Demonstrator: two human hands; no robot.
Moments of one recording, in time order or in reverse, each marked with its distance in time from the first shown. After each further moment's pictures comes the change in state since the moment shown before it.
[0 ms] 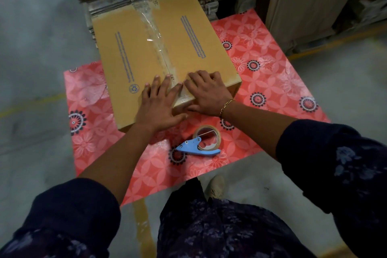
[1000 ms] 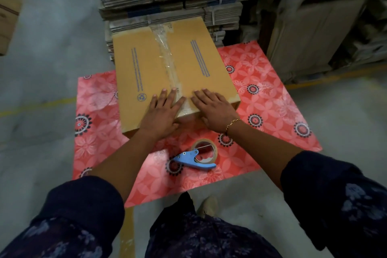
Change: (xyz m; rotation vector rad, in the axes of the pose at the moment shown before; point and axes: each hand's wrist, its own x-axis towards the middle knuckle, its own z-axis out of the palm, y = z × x) left_hand -0.001 0.001 -0.002 0.103 -0.010 0.020; right_hand -0.018 0.006 -0.017 0.085 -0.216 0.026
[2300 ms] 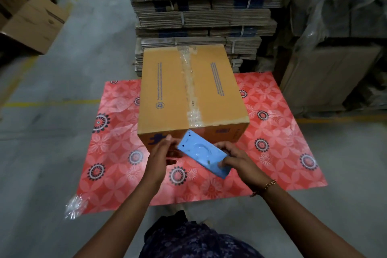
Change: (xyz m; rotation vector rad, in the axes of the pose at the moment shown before) left_hand -0.126 0.067 -0.039 -1.706 0.352 -0.723; right_hand -0.119 -0.034 -0.034 1.513 -0.121 0.219
